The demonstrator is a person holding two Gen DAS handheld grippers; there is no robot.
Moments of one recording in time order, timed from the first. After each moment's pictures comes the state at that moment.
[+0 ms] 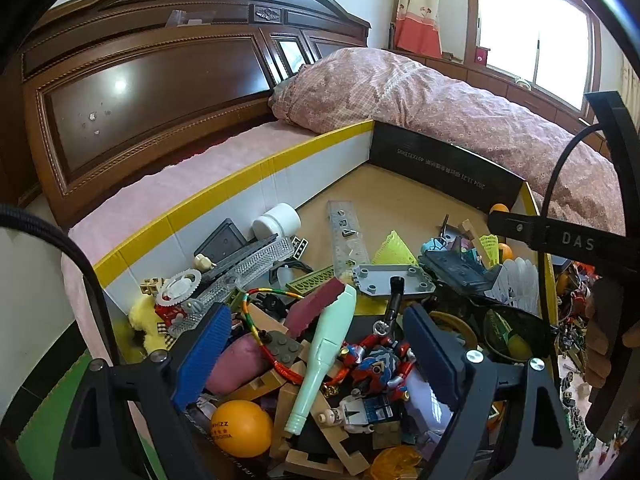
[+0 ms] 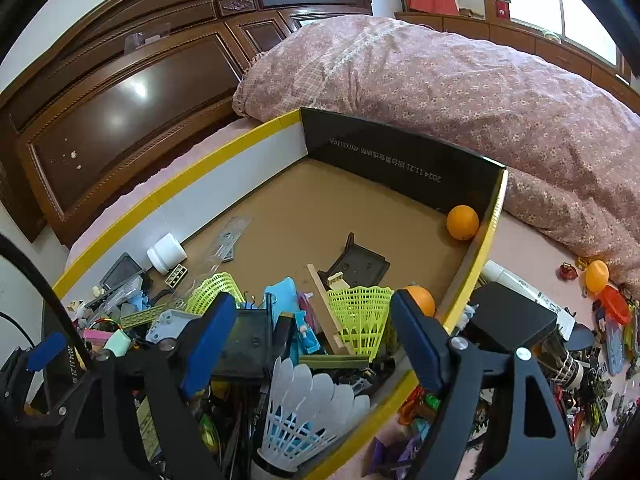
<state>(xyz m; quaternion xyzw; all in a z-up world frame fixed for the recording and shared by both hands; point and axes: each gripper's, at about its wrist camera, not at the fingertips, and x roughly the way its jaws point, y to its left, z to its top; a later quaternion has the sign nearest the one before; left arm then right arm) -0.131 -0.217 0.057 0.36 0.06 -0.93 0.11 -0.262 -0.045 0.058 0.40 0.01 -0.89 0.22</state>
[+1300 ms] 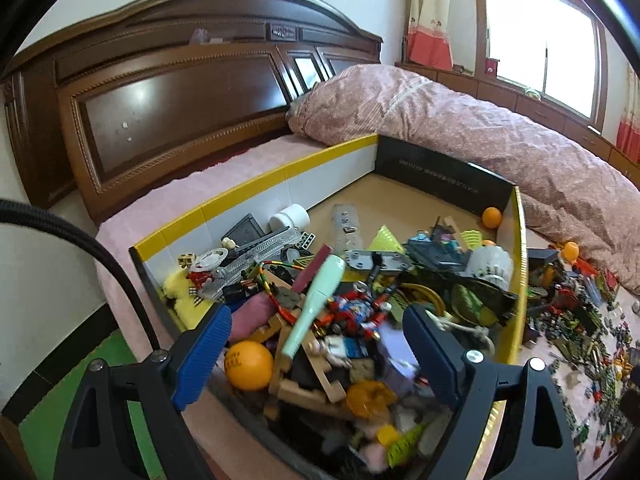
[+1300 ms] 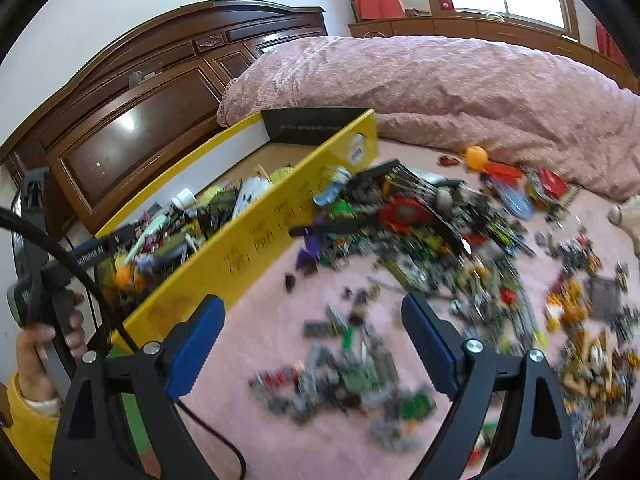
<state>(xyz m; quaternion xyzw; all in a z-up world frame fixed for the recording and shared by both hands) -0.074 -0.179 0.079 0.33 0.05 -0.93 0.15 -0.055 0.120 0.070 0.39 -0.06 -0.90 0.18</state>
